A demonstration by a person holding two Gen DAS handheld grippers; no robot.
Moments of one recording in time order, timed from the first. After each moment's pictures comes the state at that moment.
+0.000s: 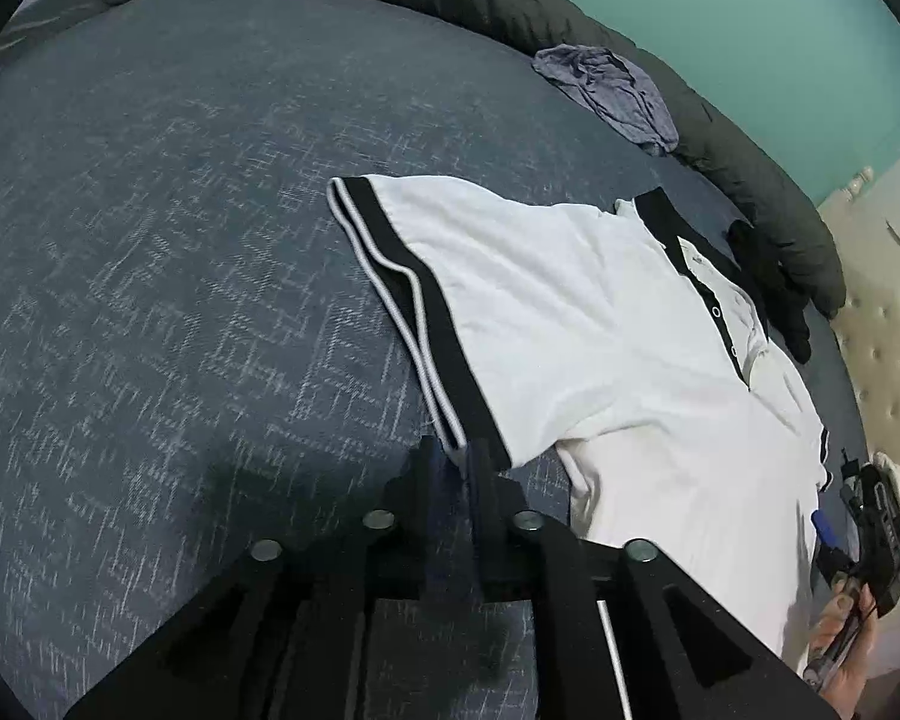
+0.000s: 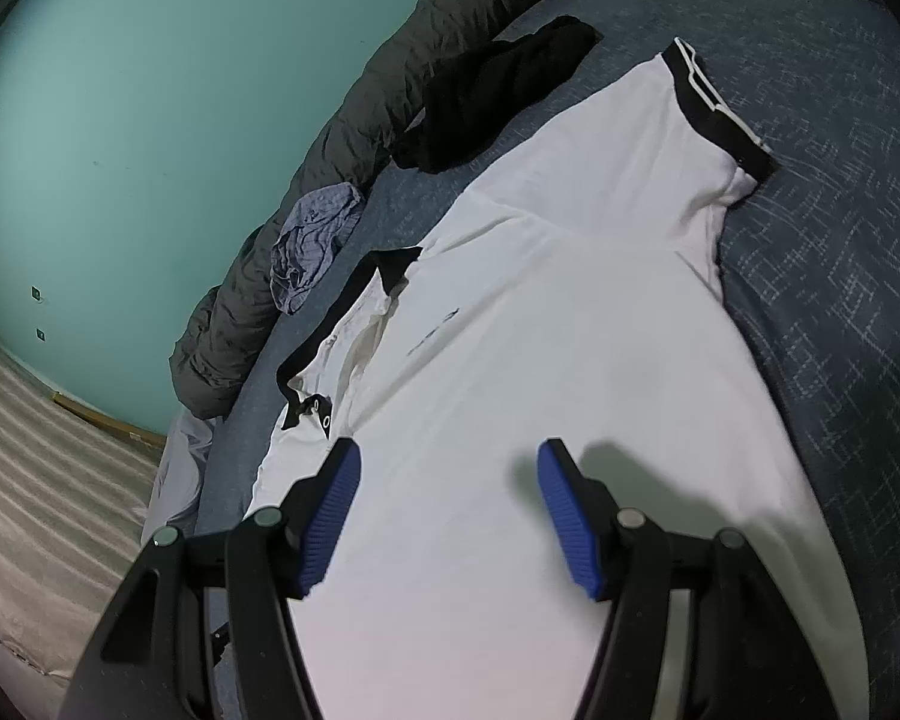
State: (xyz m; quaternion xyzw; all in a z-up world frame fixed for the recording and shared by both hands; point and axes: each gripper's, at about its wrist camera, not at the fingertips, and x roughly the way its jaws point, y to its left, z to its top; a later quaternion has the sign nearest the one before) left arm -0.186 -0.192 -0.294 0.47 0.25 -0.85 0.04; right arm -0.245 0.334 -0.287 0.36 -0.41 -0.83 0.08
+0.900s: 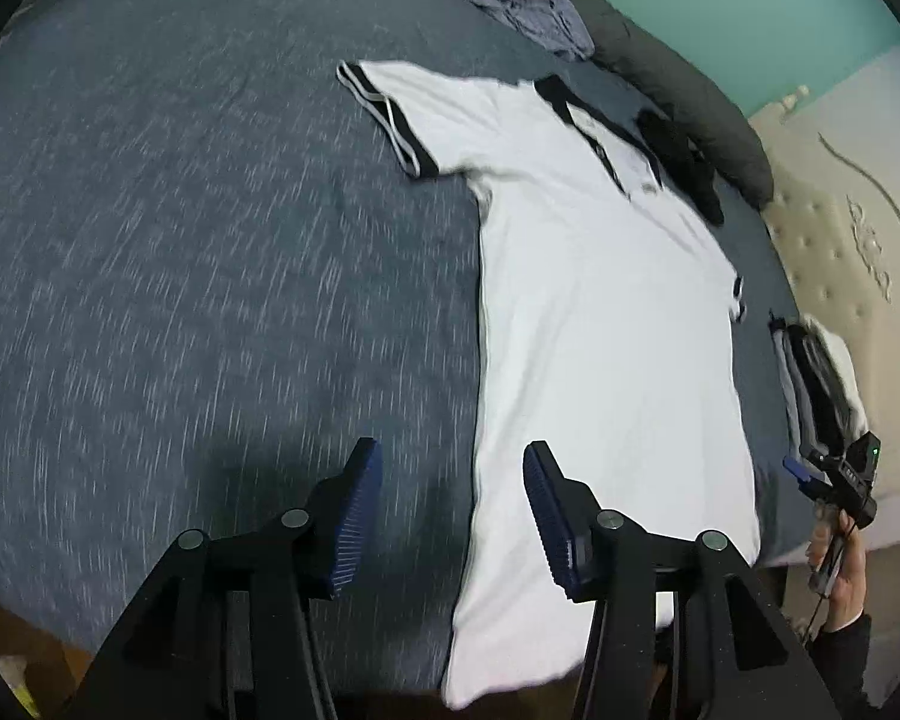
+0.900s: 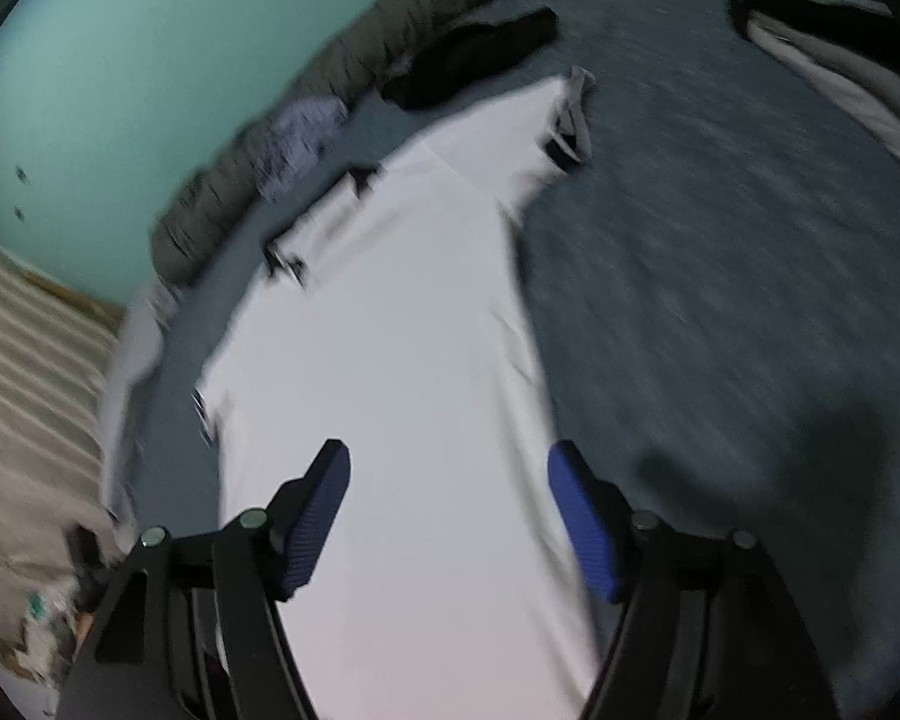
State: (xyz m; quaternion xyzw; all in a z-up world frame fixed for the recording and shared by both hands) left arm -0.003 -0.166 -0.235 0.54 0.24 -0.80 -0.06; right arm -0.078 0.408 -0.223 0.50 -0.28 -0.81 0.10
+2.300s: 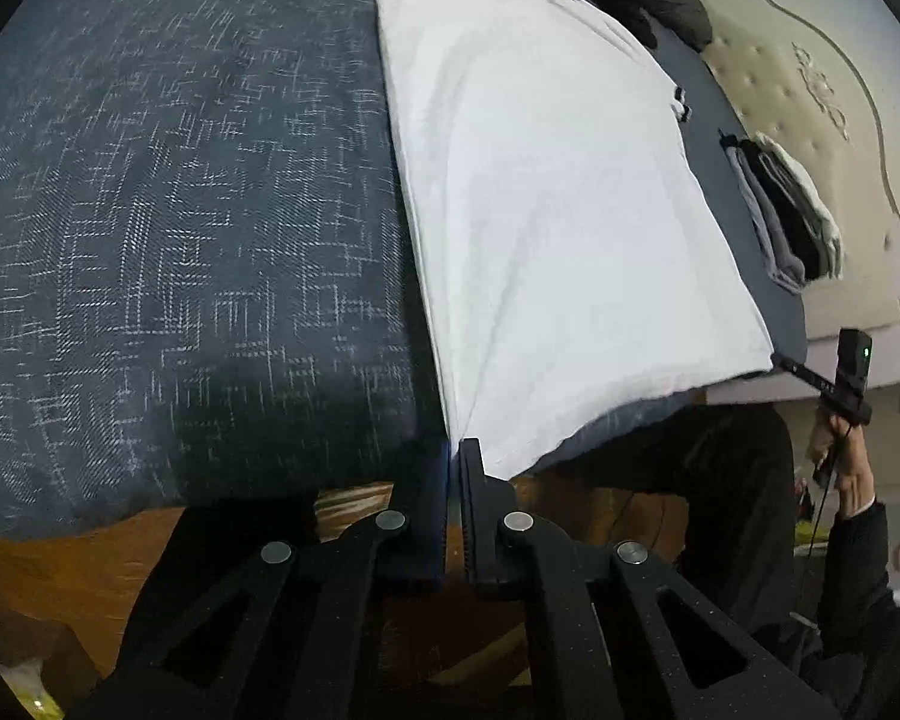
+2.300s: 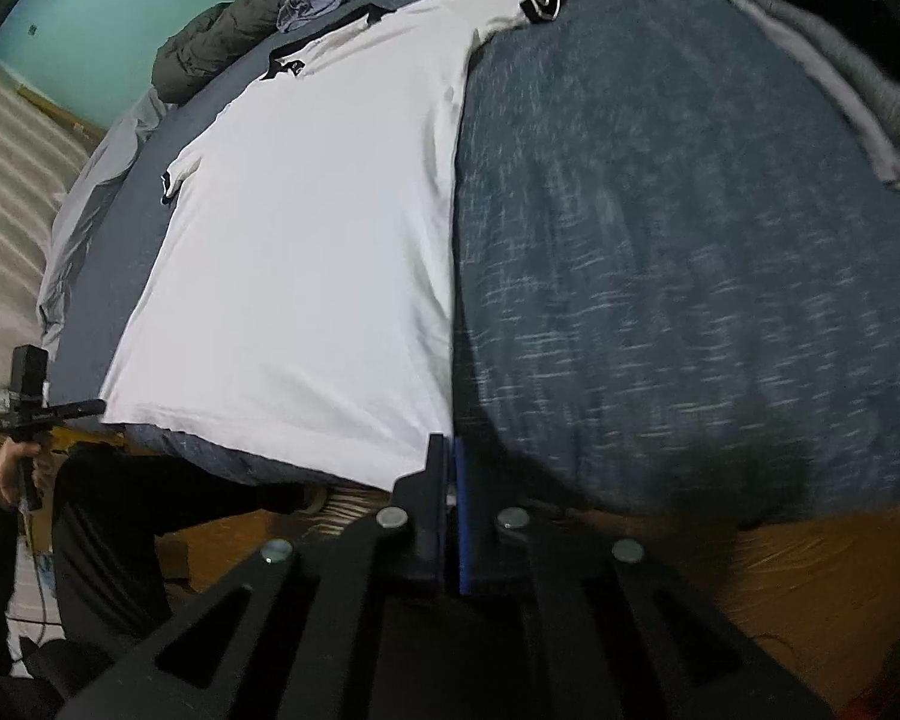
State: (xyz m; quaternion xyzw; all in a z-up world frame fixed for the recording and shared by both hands) left arm 0.088 -0.104 -0.281 0.63 0.18 -0.73 -0.18; right arm 0.070 0.409 -0.250 0.58 -0.12 -0.80 0.13
